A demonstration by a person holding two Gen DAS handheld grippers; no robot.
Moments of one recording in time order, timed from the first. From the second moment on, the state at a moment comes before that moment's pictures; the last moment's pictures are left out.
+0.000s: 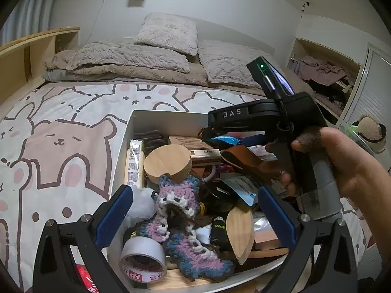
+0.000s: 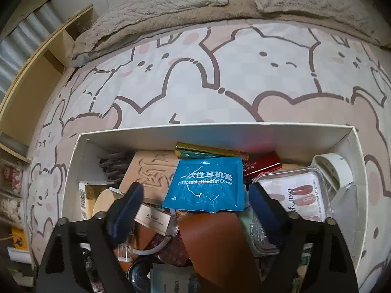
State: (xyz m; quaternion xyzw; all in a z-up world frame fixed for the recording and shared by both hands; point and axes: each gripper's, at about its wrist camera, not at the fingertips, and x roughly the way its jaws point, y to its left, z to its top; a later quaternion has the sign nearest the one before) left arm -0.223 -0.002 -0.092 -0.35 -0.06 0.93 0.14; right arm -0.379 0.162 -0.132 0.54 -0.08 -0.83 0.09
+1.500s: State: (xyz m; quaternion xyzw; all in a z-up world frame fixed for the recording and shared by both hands) left arm -0.157 -0.006 -0.038 -0.28 -0.01 0.96 0.10; right arm -0.178 0.217 -0.044 0.30 -0.02 -0.95 0.10
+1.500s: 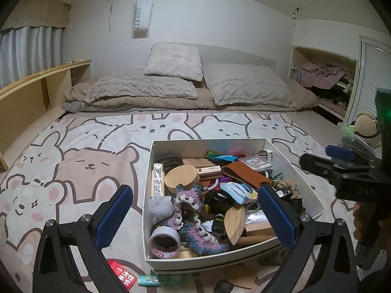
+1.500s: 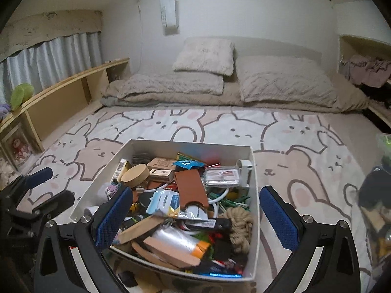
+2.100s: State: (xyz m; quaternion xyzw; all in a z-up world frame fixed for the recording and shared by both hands) left arm -0.115 -0.006 -0.016 -0.25 -0.02 0.96 0.12; right arm -0.102 0.213 -0.025 0.23 -0.02 -0.97 0.11
